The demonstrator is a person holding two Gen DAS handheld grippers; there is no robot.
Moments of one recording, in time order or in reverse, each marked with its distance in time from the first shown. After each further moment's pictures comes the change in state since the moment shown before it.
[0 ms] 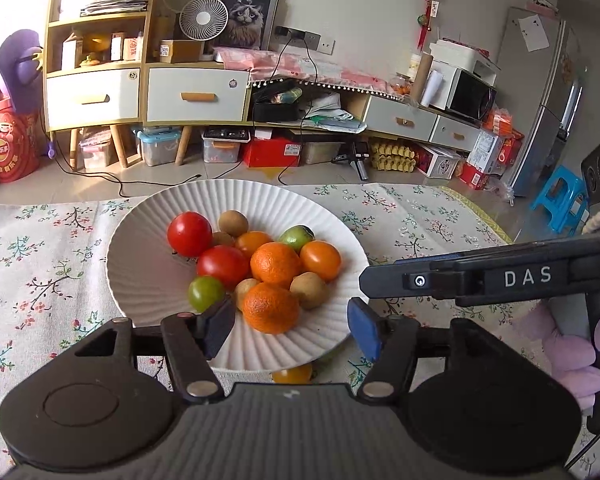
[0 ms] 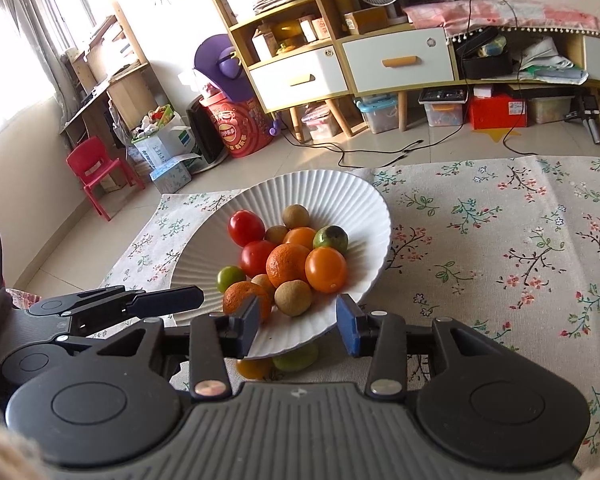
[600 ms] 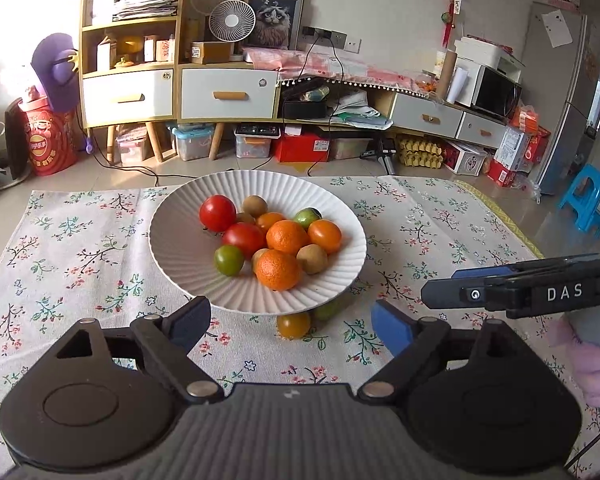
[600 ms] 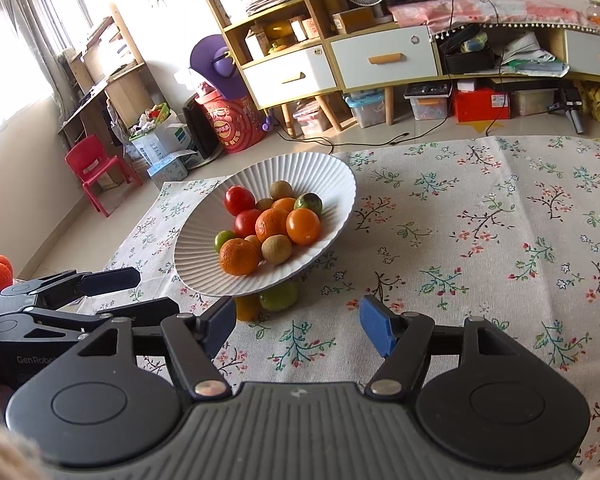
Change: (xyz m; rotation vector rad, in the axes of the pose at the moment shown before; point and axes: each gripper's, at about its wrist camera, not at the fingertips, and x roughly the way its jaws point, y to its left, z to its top) left arm -0.036 -0.021 -0.014 -0.021 0.018 0.117; right arm -0.033 -0.011 -0.027 0.014 0.011 -0.018
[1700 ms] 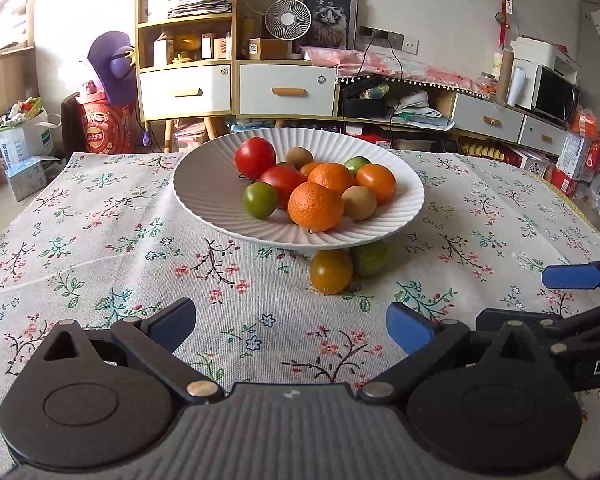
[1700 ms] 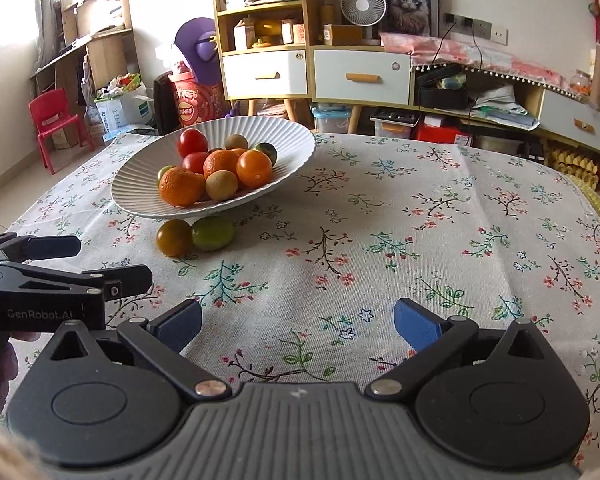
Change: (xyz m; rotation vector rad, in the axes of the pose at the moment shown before) left arm 0.041 -0.017 -0.054 -0.039 -0.055 0.210; right arm 0.019 0.001 -0.052 -0.198 -0.066 -0.222
